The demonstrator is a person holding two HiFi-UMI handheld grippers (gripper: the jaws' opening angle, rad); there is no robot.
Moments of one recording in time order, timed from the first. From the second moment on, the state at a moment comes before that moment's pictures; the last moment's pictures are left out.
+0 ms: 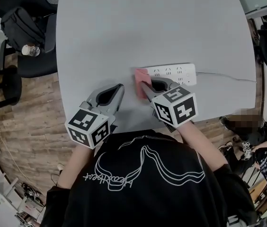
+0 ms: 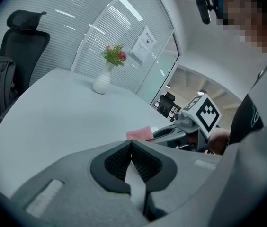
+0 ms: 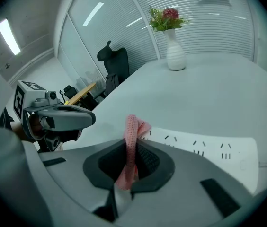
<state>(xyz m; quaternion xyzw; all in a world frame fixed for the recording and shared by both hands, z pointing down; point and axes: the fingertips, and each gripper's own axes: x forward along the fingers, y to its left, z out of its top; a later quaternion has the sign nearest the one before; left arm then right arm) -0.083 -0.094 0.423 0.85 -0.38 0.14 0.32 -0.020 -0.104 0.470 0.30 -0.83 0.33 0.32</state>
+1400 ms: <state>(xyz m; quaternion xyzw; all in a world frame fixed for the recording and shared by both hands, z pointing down) -0.056 -0.098 0.432 0.85 -0.37 0.14 0.34 0.045 -0.115 0.475 0.36 -0.81 0.35 0.30</state>
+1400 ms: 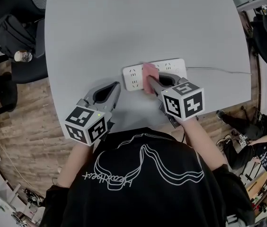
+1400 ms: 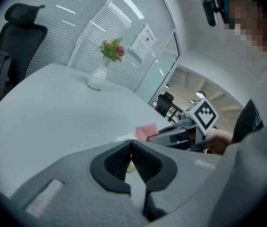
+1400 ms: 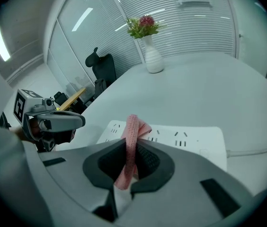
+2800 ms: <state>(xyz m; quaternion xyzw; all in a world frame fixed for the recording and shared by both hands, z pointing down) -0.028 -0.094 0.438 0.86 -0.34 0.16 0.35 0.175 -0.129 0.478 0.47 -0.75 0.37 0.28</state>
